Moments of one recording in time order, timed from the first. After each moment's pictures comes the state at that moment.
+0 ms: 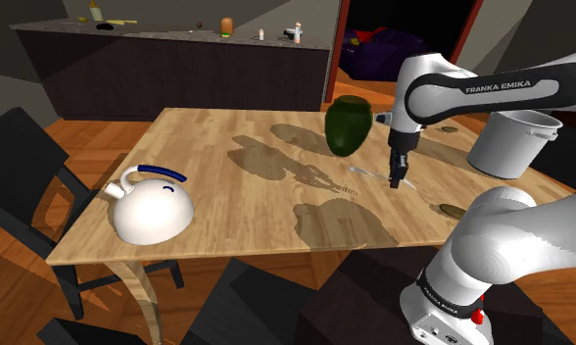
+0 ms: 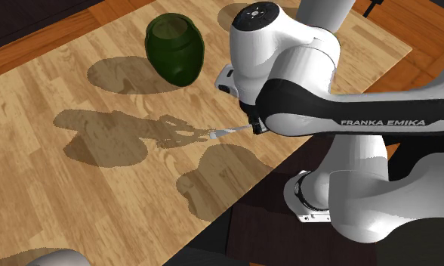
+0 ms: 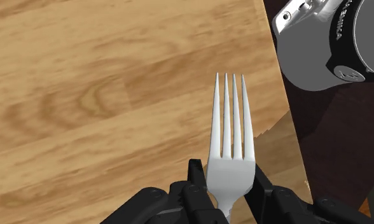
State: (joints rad) arm -0.08 -0.82 -0.37 -2.78 -0.29 1.83 -0.71
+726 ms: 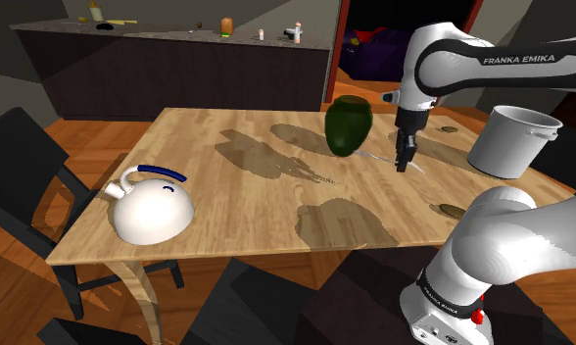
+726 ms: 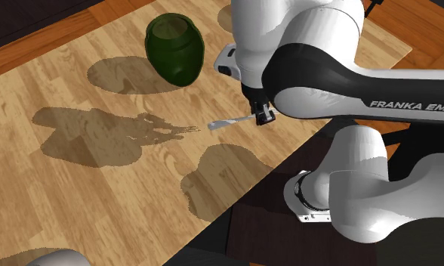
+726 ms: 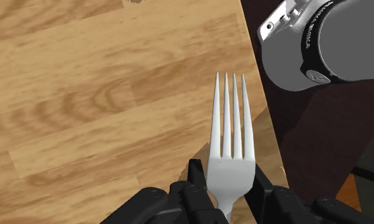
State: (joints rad) arm -0.07 -0.85 -0.33 -2.65 -0.26 1.67 -0.72
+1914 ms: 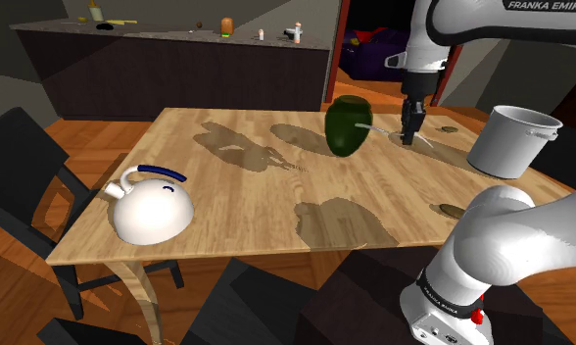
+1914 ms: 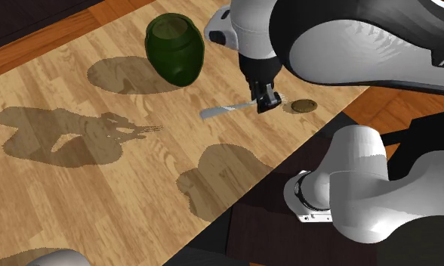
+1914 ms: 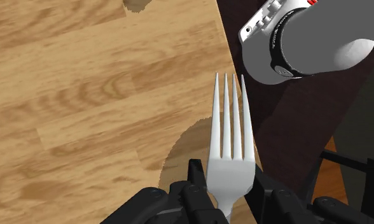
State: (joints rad) arm -0.04 -0.82 -0.26 -2.42 -0.19 1.46 -0.70
